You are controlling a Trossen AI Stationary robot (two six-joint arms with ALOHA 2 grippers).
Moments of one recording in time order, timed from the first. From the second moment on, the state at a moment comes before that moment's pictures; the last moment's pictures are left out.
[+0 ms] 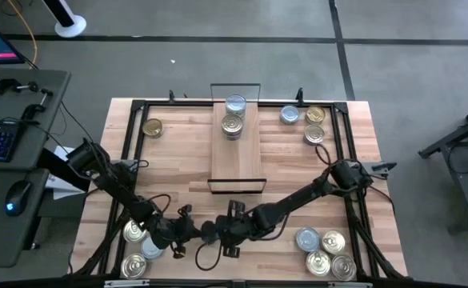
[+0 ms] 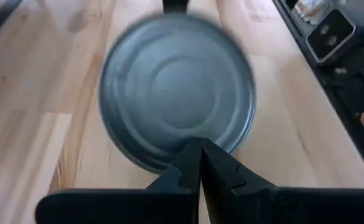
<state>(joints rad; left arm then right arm) -0.80 1.74 0.55 0.44 -0.51 -0.62 0.45 2.21 1.78 -0.56 0.24 0.51</state>
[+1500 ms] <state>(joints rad) -0.83 1.42 0.63 0.11 -0.40 -0.60 0.40 2.18 2.00 -0.79 0.18 0.48</state>
